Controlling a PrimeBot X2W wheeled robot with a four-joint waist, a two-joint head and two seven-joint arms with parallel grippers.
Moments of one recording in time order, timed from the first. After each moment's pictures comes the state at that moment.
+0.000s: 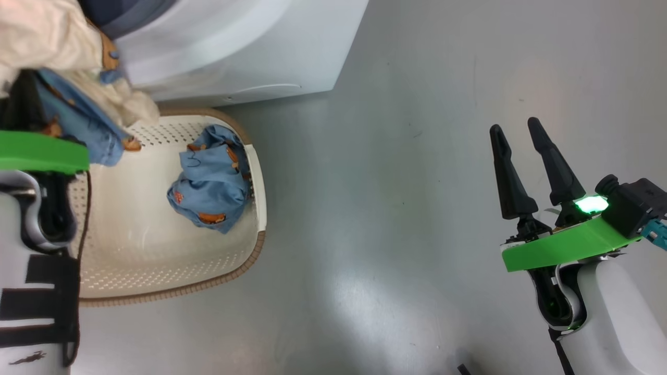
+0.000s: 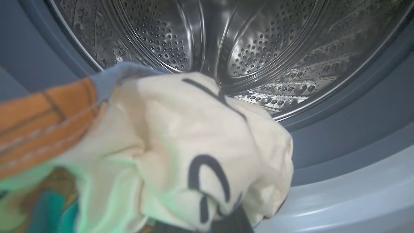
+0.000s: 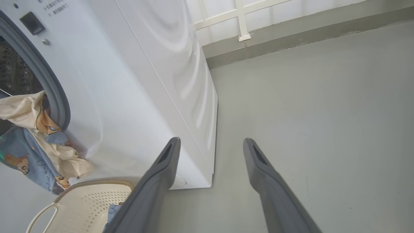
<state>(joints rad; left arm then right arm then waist) -0.75 0.21 0.00 0.48 -0.57 -0.13 -0.26 -0.38 -0.16 0.12 0.13 0.48 0.13 -0.26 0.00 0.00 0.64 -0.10</state>
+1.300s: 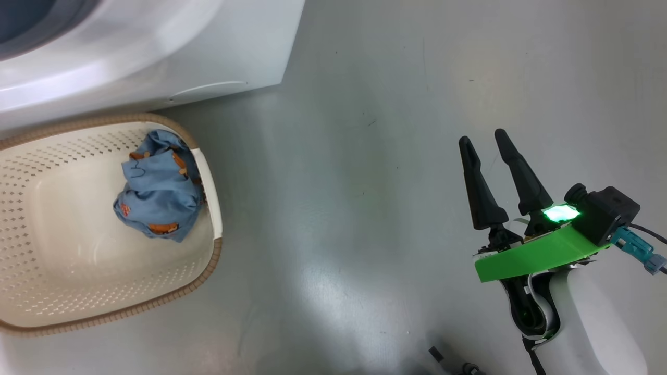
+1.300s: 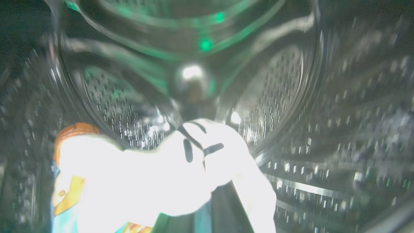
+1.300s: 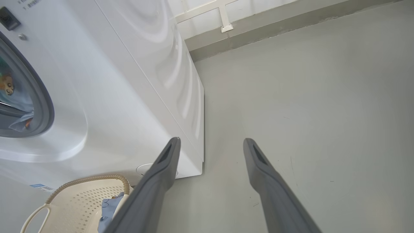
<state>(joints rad) -1.32 0.38 -0.06 0.78 -0.39 -0.13 -0.26 -0.37 -0.10 0.16 0.14 0.49 0.13 -0.26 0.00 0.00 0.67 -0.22</state>
